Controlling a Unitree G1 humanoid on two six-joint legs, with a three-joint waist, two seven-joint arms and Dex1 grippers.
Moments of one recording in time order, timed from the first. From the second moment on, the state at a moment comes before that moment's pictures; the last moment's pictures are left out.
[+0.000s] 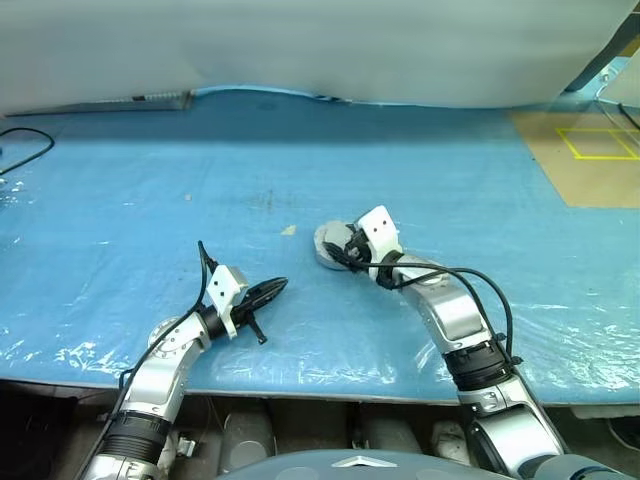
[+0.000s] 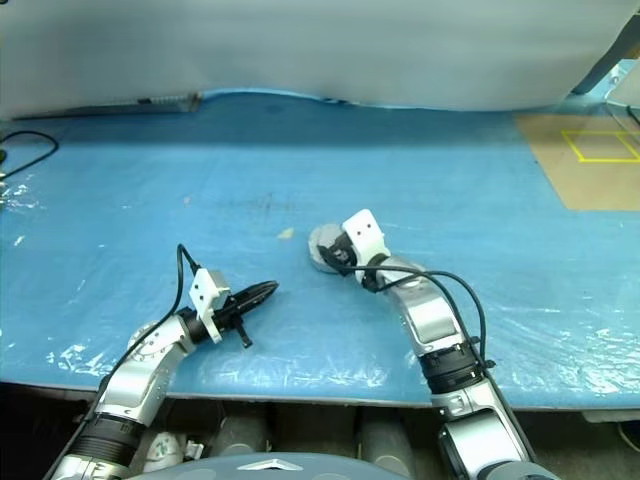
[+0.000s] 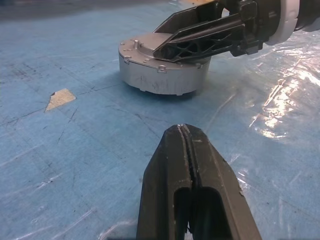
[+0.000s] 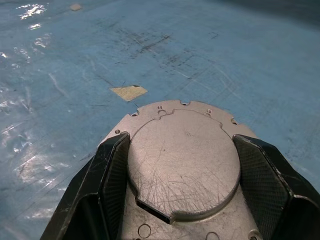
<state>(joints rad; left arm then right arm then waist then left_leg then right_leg) -0.03 0.34 -0.07 0.08 -0.29 -0.09 -0.85 -0.40 -0.24 0.21 0.02 0.09 0.50 0.42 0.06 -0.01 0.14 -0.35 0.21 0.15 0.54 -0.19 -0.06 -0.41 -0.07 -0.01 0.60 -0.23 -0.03</state>
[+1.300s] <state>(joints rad) -0.32 0.27 0.05 -0.07 -0.73 0.90 -0.57 -0.32 -0.28 0.26 -0.09 0.08 0.50 0.61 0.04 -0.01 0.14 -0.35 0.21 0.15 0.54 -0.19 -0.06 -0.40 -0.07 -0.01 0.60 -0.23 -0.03</state>
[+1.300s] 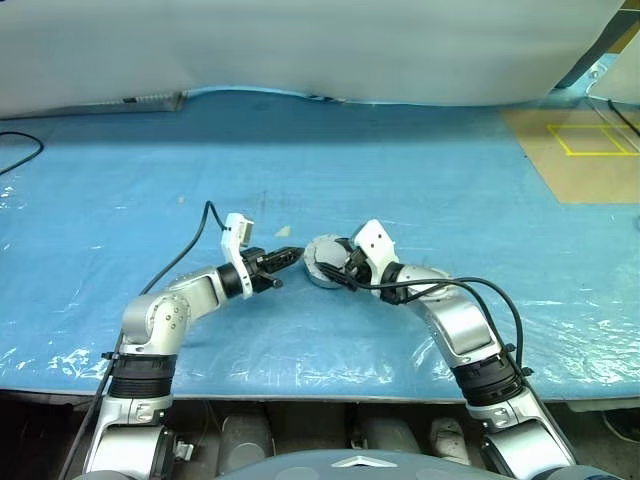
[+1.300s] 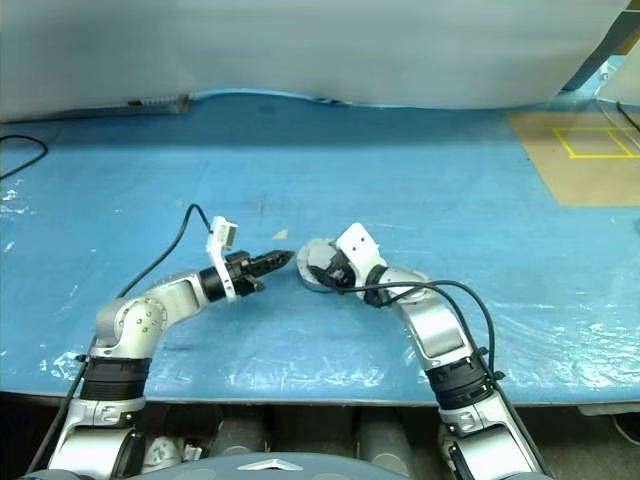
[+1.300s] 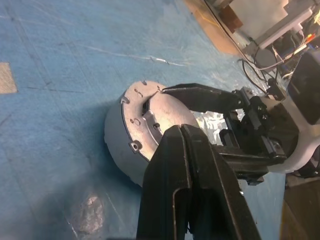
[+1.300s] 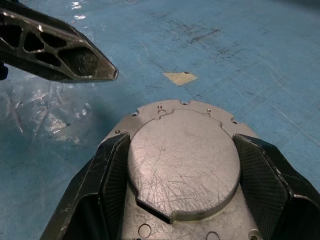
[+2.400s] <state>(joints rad) -0.41 0.23 0.01 0.07 -0.59 0.86 -0.57 -0.32 -0.28 0.27 -0.07 0.06 0.48 0.60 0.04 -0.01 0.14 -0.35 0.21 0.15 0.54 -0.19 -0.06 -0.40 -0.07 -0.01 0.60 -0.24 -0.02</state>
